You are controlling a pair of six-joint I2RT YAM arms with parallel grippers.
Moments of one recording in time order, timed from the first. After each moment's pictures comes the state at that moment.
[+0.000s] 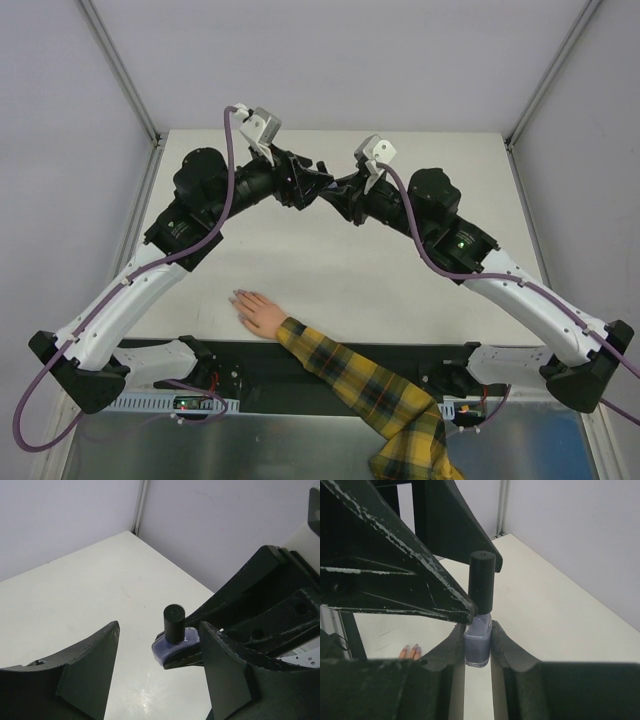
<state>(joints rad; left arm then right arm) -0.67 1.13 1.33 -0.19 0.27 -0.29 0.85 1.17 1.25 -0.09 -0.15 -0.04</state>
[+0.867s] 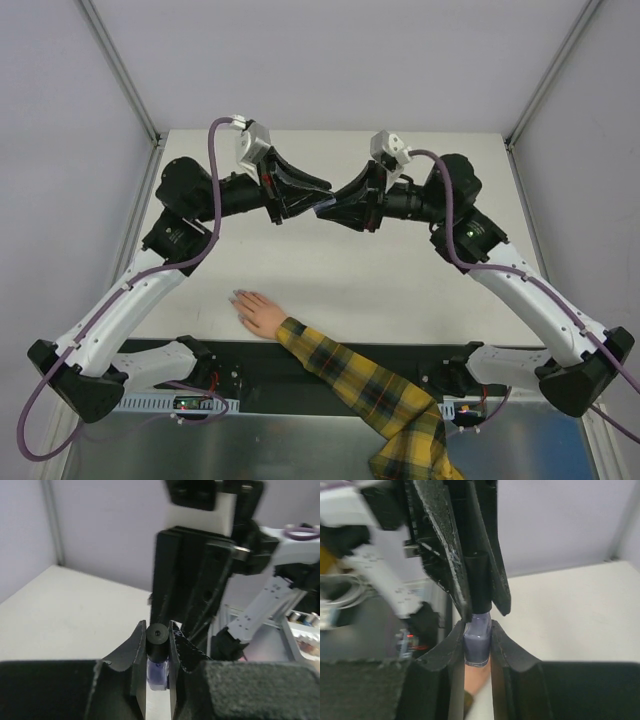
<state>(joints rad) -0.62 1.08 1.22 0.05 0.69 -0.33 0.76 1.17 1.26 -0.05 -0.61 0.08</state>
